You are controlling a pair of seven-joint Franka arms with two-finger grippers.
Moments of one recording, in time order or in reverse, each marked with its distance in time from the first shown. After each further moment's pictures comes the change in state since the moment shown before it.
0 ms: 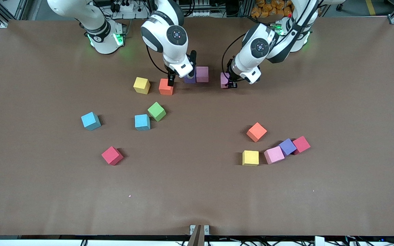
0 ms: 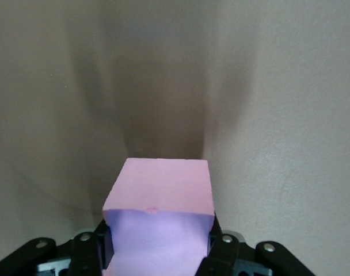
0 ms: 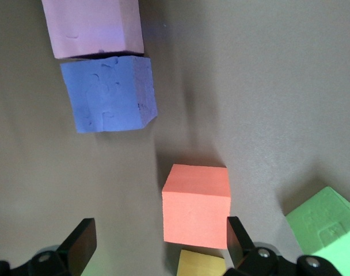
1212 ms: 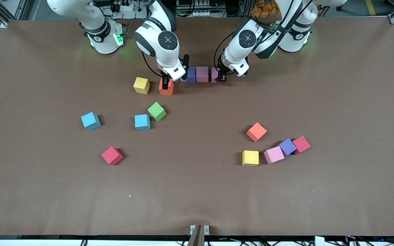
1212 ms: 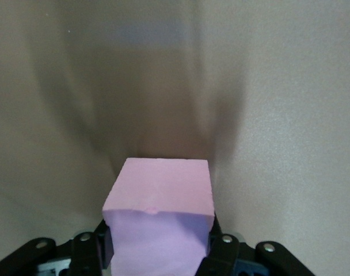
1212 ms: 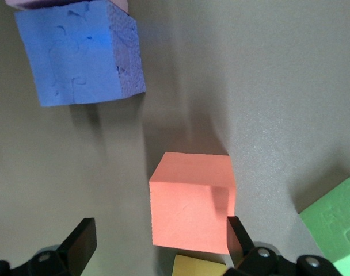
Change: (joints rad) left arm -0.147 0.094 0.000 -0.028 0.000 0.207 -0.055; right arm -0.030 0.000 -0.003 -0.117 -0.005 0.134 -0.028
